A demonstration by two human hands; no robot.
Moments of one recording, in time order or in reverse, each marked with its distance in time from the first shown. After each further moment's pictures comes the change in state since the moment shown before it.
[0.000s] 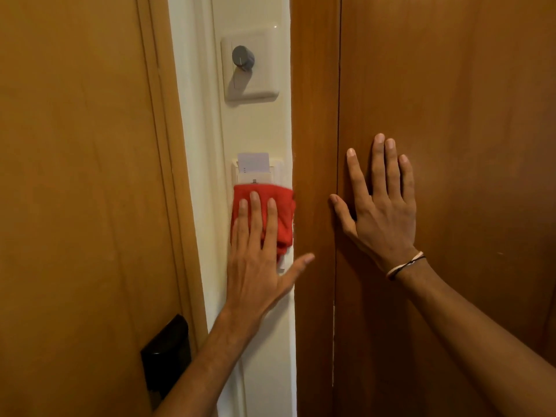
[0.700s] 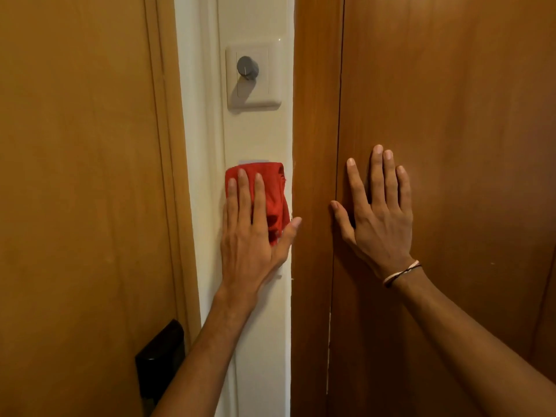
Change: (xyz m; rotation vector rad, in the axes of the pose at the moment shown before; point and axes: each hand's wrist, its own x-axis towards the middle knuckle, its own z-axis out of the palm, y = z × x) left_hand 0.039 0.001 -0.016 -0.118 0.076 -0.113; right_hand 0.003 0.002 0.001 -0.016 0.000 0.006
